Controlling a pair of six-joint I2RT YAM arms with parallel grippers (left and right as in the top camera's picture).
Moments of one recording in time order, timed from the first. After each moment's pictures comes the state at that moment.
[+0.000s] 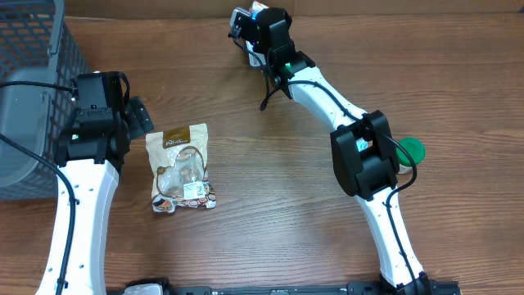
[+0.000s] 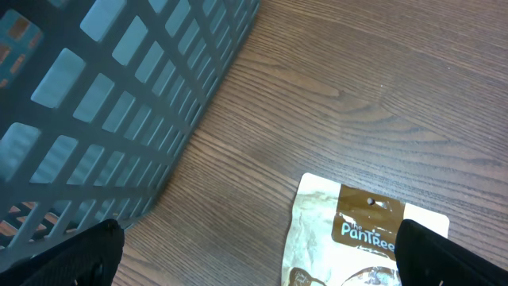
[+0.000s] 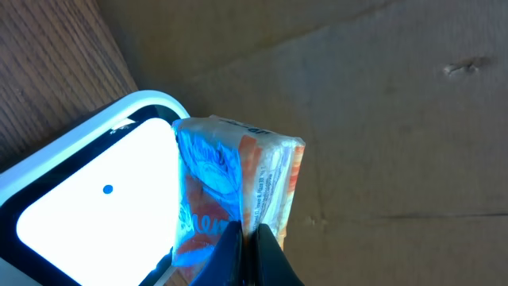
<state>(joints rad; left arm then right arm) 0.07 1.36 1.21 -0.80 -0.35 -0.31 0.47 2.53 2.12 0.02 0.33 -1.04</state>
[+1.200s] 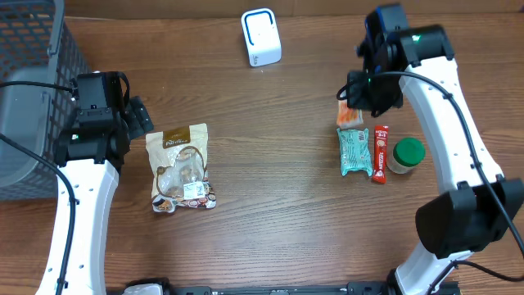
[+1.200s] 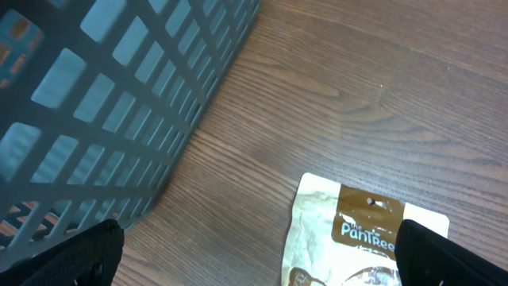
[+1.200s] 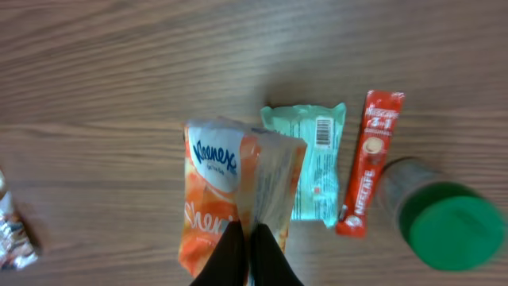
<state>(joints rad) 0.07 1.36 1.21 -0.80 -0.35 -0.31 0.17 1.89 1.85 -1.38 -0.07 0.23</state>
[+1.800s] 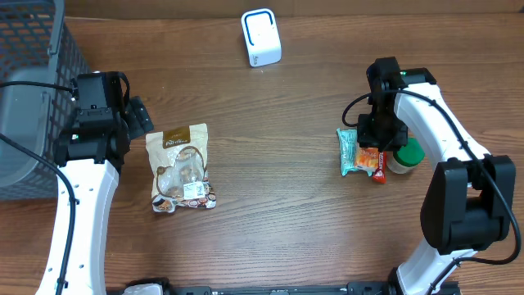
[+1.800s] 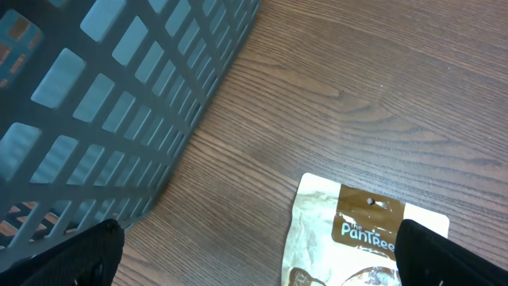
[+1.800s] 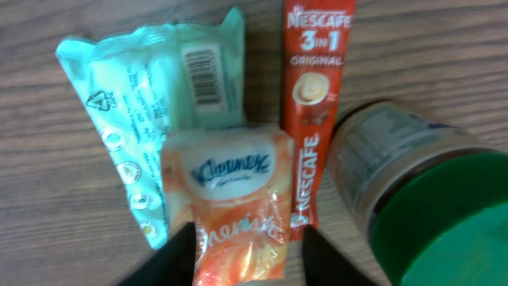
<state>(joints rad) 0.07 1.36 1.21 -0.80 -0.35 -0.31 0.10 1.90 1.44 -1.18 0.08 0.25</state>
